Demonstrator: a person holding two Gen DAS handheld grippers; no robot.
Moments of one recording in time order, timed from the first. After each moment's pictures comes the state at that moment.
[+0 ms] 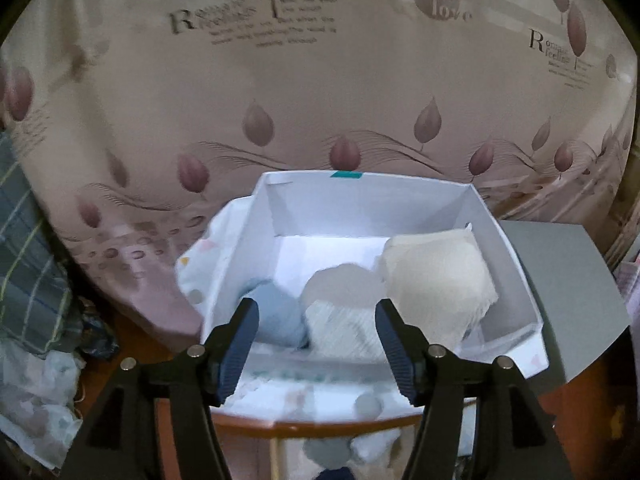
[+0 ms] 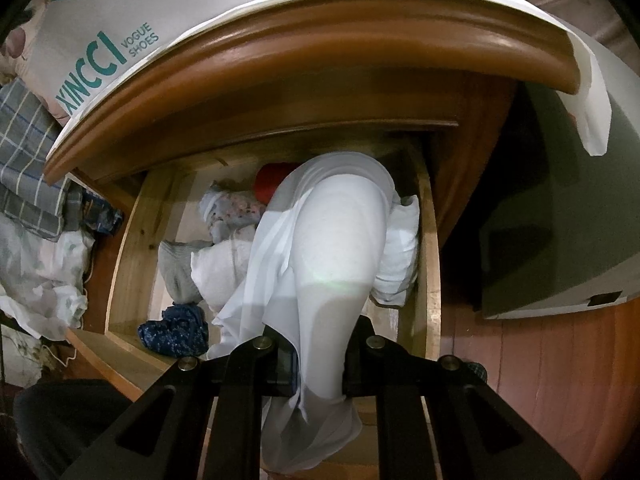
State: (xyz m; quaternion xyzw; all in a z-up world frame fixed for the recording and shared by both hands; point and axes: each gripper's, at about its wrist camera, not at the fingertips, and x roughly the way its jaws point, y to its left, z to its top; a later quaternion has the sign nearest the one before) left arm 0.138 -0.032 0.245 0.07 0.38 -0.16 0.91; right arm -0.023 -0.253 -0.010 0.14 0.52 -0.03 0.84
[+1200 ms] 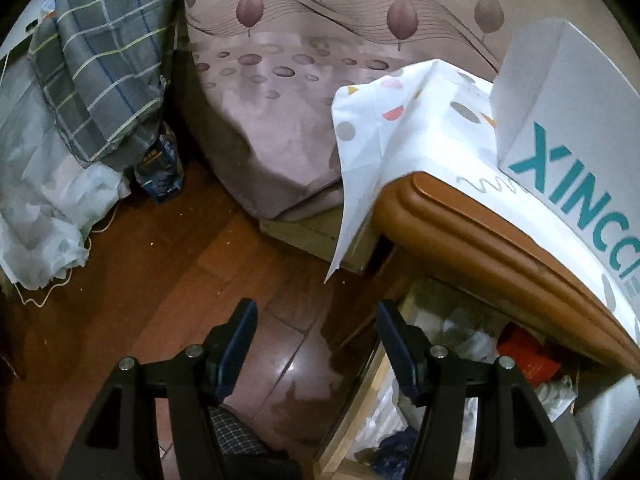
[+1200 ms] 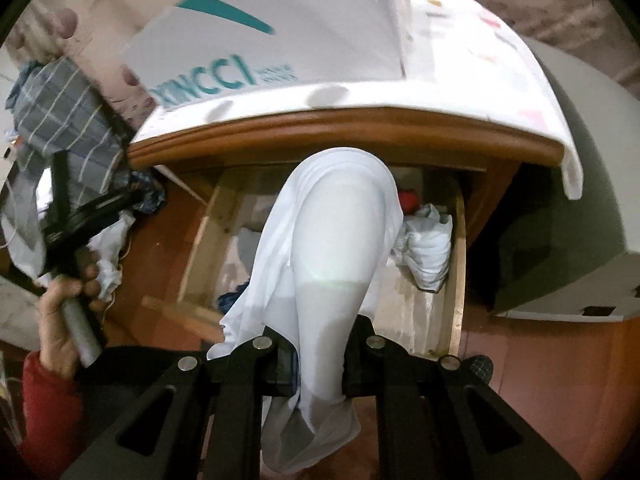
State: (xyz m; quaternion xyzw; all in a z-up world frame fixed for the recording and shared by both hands) left arm 0.102 0.121 0.040 -0.08 0.47 0.06 0.88; right arm -0.057 -0.210 0.079 0.13 0.52 0.04 0.84
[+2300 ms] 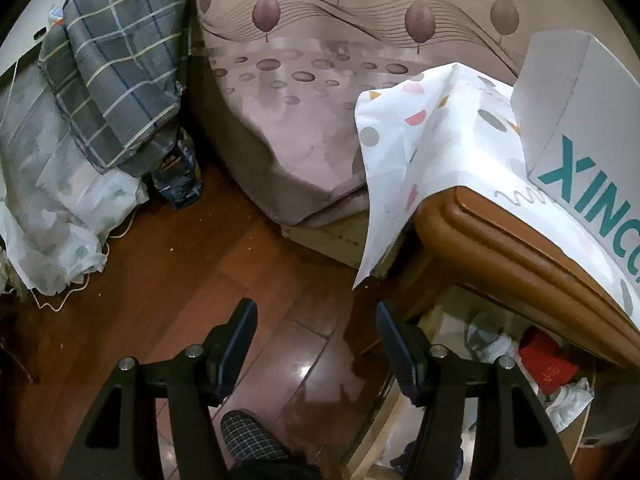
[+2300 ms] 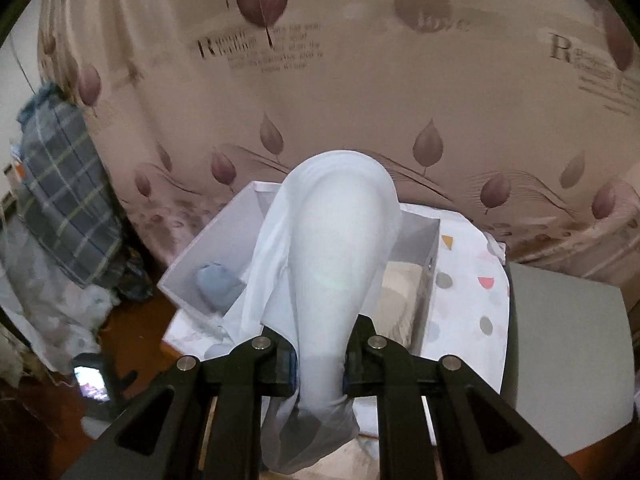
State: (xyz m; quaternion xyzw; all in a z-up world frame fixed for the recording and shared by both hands) left arm 0.103 0.136 0.044 -0.06 0.47 0.09 0.88; right arm 0.105 -0.190 0.288 0.02 0.38 0.00 0.92
